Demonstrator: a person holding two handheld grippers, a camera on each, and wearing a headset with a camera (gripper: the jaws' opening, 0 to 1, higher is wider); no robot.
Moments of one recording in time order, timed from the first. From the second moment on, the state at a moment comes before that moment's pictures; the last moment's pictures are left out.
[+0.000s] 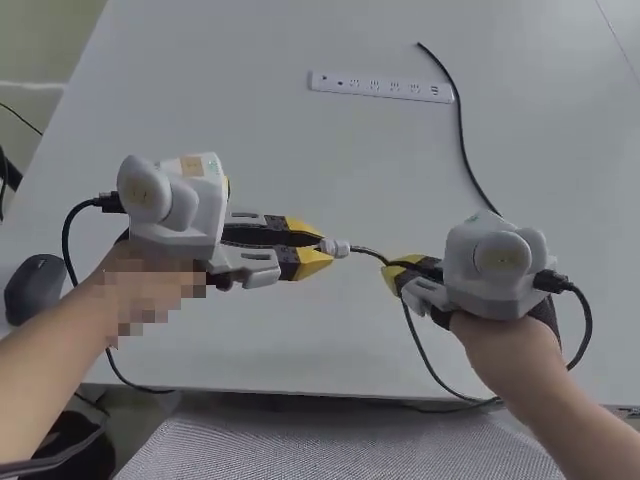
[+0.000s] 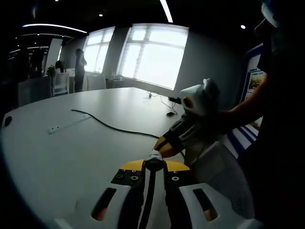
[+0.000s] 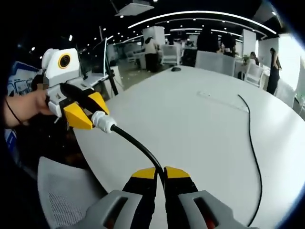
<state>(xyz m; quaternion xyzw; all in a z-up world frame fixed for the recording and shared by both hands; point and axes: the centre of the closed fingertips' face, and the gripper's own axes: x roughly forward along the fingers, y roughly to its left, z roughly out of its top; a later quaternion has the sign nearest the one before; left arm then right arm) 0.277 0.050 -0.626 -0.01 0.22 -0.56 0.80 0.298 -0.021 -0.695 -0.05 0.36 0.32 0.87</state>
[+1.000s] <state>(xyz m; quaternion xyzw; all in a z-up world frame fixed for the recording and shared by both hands) 0.276 0.050 -0.627 -0.01 0.22 -0.56 0.80 0.289 -0.043 -0.728 0.12 0.44 0.23 0.86</state>
